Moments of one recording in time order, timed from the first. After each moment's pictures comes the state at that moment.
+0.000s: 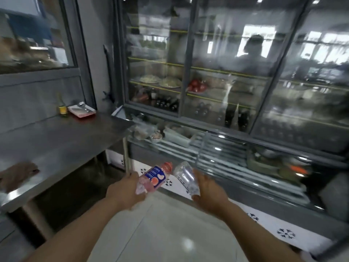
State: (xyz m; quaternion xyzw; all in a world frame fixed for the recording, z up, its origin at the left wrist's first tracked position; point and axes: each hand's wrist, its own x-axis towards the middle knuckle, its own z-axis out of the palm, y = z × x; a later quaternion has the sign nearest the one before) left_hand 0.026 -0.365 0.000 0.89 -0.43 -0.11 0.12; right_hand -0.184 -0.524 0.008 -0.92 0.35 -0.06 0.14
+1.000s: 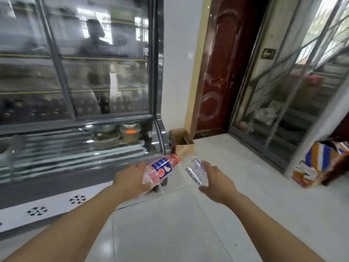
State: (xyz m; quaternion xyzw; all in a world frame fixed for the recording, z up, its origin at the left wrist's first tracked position) left_hand -0.604 -0.593 0.008 0.61 -0.78 -0.06 0.09; right_hand -0.869 -0.534 0.026 -0.69 0.71 -0.11 0.09
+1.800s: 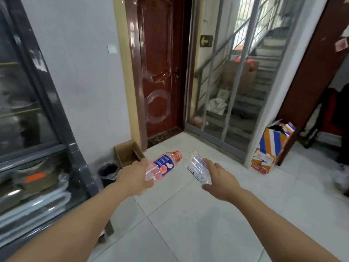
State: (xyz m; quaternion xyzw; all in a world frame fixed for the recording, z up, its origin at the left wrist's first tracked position) left_hand -0.975 -0.914 0.008 0.46 -0.88 -0.09 0.03; right_hand -1.216 -0.776 0.000 -0.58 0.80 -0.12 0.06
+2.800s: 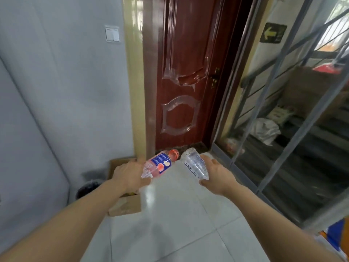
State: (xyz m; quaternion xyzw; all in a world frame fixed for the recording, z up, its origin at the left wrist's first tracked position) left_hand -1.278 -1.387 -0.021 0.61 -0.78 -0.12 0.04; right_hand -1.552 -1.334 -0.011 -0.69 0.71 -0.07 0.10
